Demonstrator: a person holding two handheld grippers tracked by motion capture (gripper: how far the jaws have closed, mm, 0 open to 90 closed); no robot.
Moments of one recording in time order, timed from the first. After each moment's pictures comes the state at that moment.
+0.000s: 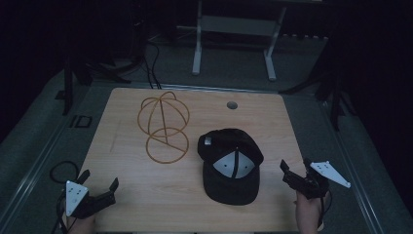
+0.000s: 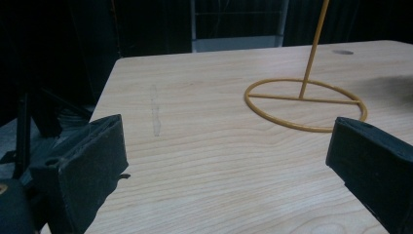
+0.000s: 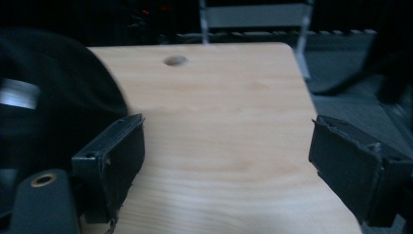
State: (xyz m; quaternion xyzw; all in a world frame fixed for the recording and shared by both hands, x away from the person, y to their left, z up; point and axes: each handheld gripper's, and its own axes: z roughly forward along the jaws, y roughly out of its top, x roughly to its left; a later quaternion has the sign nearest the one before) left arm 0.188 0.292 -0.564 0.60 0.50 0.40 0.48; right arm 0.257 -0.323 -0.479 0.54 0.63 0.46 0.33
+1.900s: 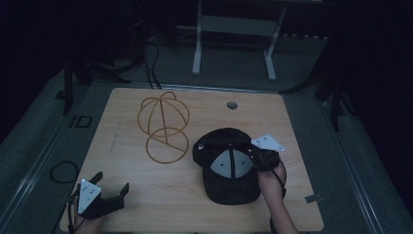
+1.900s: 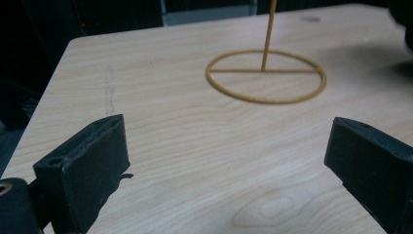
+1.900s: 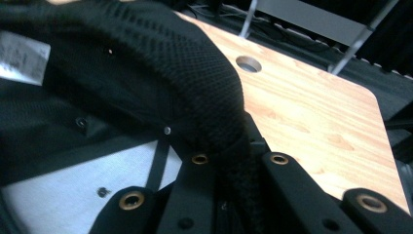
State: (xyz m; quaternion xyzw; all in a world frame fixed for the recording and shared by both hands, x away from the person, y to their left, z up) left arm 0.190 0.267 -0.563 0.67 0.47 0.36 0.45; right arm 0.319 -0.201 -0.463 0.42 0.75 0.37 0.34
